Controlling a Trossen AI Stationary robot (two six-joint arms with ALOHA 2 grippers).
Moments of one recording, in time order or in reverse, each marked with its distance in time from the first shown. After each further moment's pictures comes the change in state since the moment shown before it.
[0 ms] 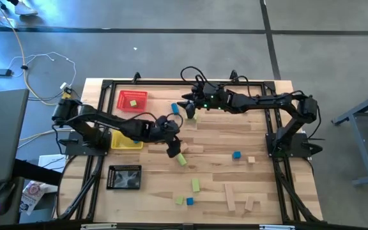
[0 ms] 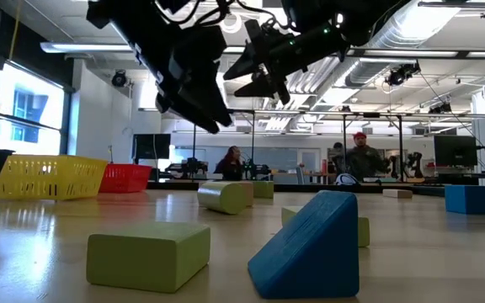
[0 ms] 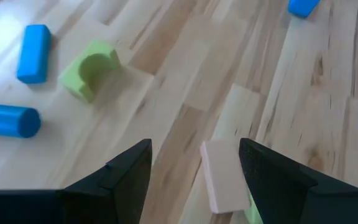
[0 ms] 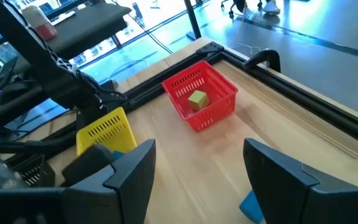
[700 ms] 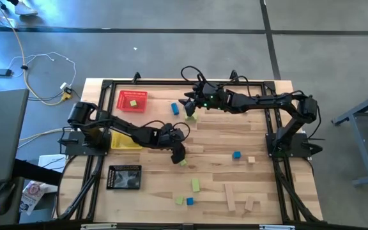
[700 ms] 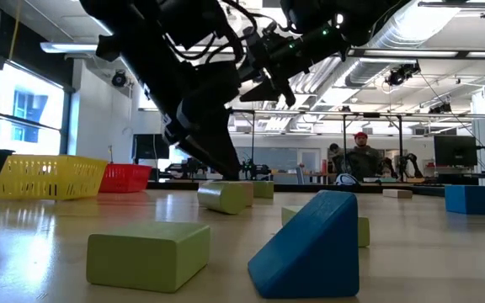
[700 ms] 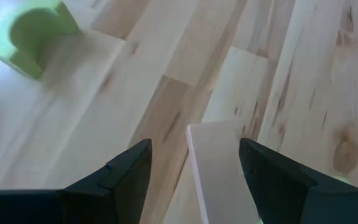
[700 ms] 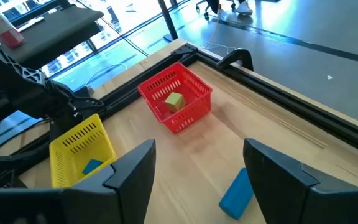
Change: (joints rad) left arm -0.025 0.191 -0.001 0.124 0.014 0.005; right arm 0.000 0.000 0.000 -0.029 0.097 0.031
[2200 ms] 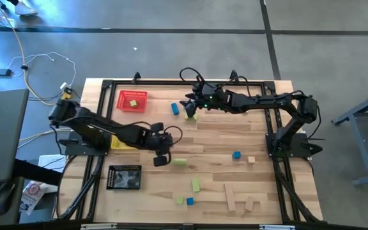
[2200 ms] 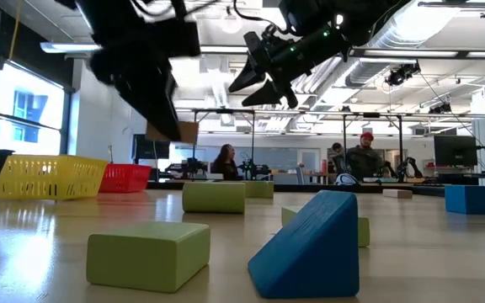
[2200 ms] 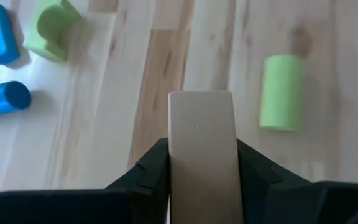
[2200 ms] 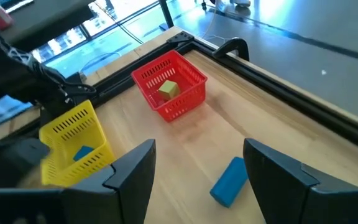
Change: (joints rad) left arm -0.088 -0.245 -0.001 -0.397 0.001 0.169; right arm 0.001 0.000 0.000 -0.044 0.000 -0.039
